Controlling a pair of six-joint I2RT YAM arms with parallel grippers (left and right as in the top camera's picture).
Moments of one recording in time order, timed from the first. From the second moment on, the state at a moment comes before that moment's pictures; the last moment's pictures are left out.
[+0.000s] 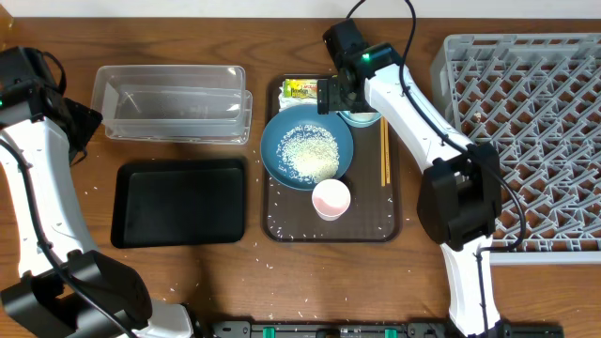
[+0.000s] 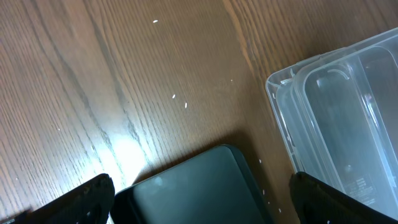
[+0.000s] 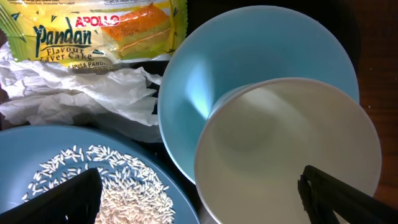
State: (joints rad) left arm 0.44 1.66 1.60 -1.15 -0.27 -0.69; right arm 0.45 2.28 2.05 -1.03 0.11 0.42
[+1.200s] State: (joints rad) left arm 0.44 1.66 1.60 -1.15 -0.27 -0.69; right arm 0.45 2.28 2.05 -1.01 0.11 0.42
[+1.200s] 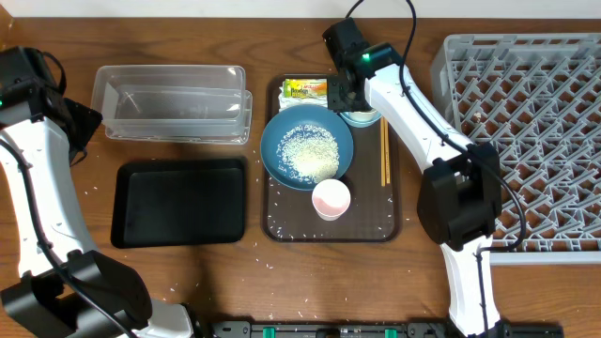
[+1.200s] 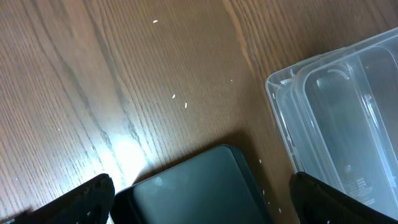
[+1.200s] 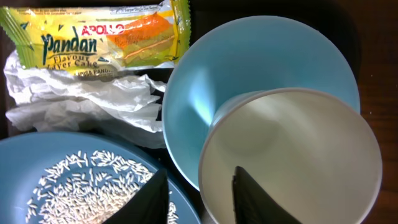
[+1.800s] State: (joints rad) left arm 0.44 1.66 1.60 -1.15 -0.27 -0.69; right arm 0.45 2.28 2.01 -0.97 0.11 0.42
